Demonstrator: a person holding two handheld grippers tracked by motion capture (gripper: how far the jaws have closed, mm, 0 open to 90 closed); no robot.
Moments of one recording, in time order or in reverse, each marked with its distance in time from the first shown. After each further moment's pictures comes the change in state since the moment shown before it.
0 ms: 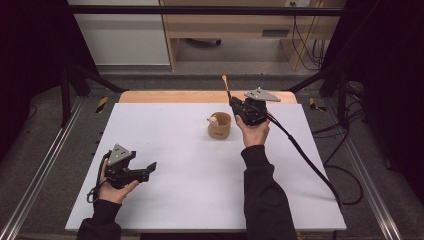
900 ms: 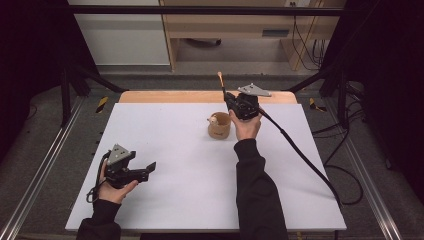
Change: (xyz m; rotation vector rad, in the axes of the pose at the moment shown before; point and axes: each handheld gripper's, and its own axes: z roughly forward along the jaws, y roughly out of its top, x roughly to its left) left arm 0.002 -0.001 0.000 0.001 -0.003 -0.005; right arm -0.004 -0.003 0.037 -0.011 -0.007 0.025
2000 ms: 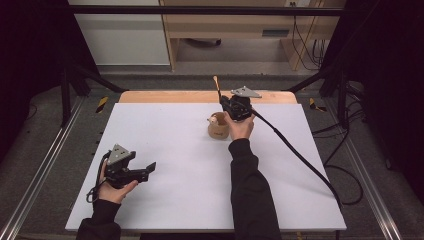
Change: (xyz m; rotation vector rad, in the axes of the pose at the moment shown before) left arm 0.001 -0.001 0.001 0.003 -0.002 -0.002; right arm -0.001 -0.020 0.032 0.040 -0.012 0.002
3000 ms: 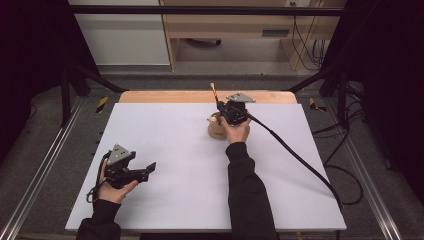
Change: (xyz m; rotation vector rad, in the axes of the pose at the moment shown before) left arm 0.000 0.000 0.000 0.001 0.000 0.000; right arm 0.005 -0.020 0.015 0.051 -0.012 -0.013
